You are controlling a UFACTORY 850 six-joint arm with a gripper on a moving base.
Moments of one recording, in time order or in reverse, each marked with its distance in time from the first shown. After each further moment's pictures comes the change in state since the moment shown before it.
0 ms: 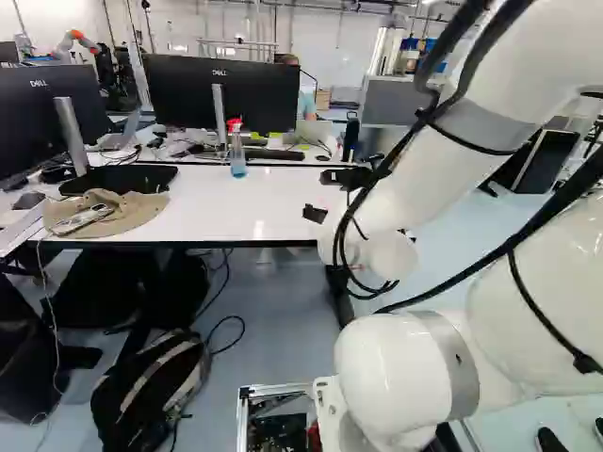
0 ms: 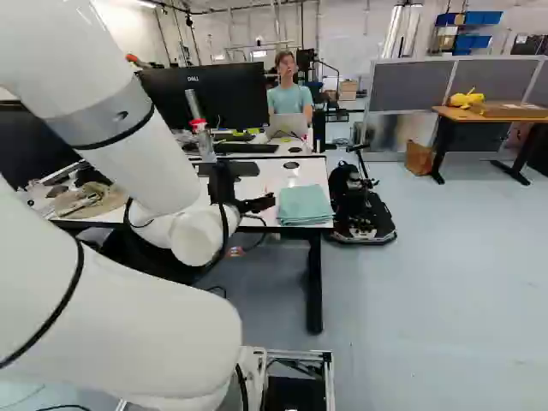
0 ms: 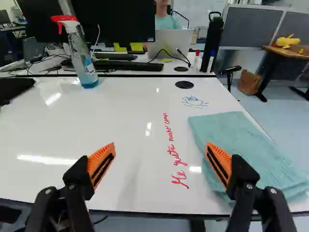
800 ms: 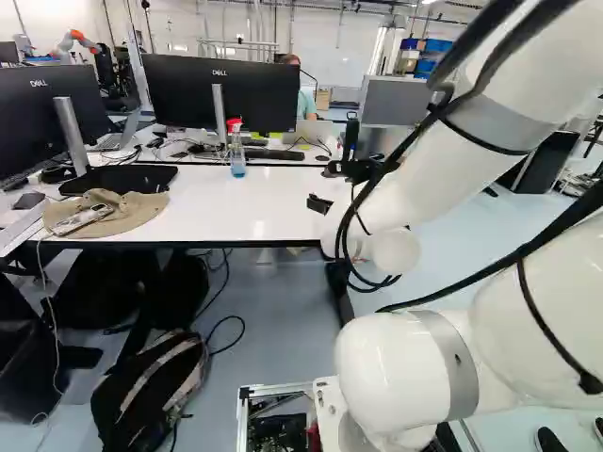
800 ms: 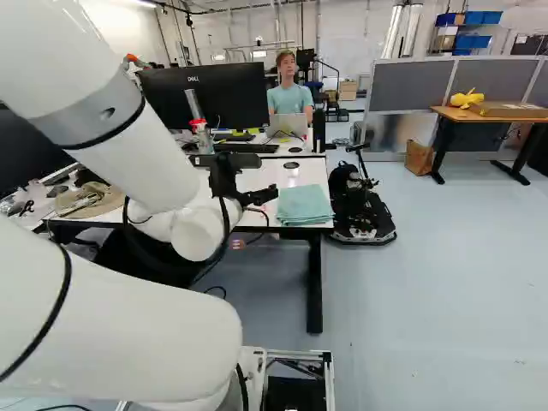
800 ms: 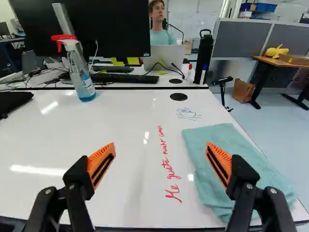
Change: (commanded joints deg) arm -2.3 2.5 -1.6 0.0 0.0 0.0
